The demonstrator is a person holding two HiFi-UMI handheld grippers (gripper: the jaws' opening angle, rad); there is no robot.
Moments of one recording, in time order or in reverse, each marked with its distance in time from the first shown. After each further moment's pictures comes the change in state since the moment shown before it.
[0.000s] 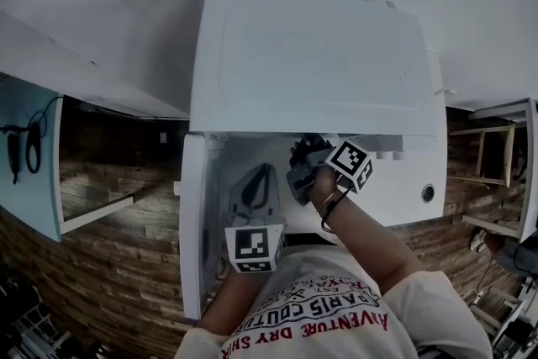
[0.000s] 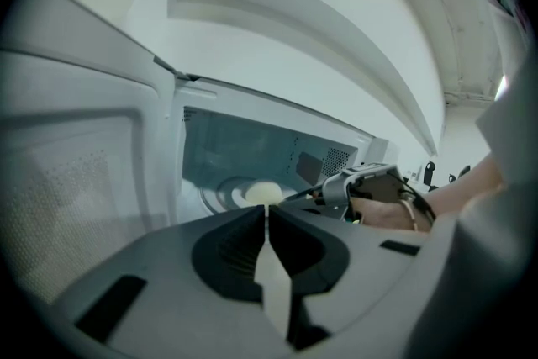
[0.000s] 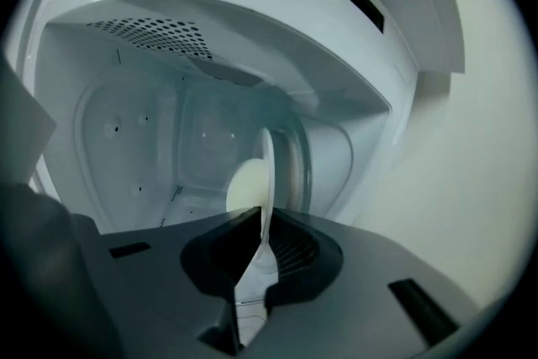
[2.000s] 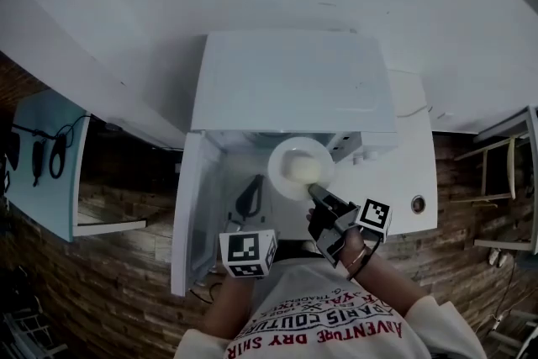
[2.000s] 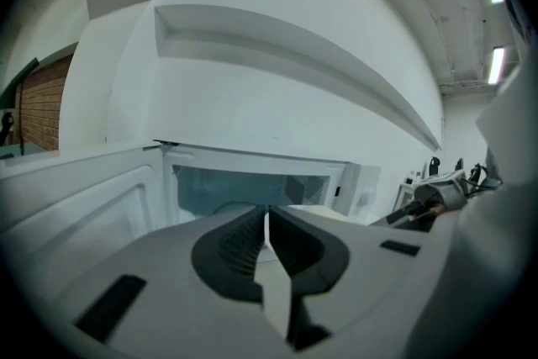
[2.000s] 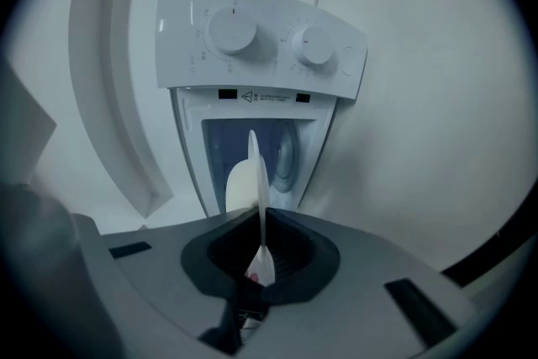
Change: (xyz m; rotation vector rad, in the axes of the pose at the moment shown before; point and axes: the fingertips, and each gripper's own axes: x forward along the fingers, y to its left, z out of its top) left arm -0.046 -0.045 0.044 0.072 -0.107 0.052; right arm -0.175 0.015 -0.027 0.133 0.246 0.103
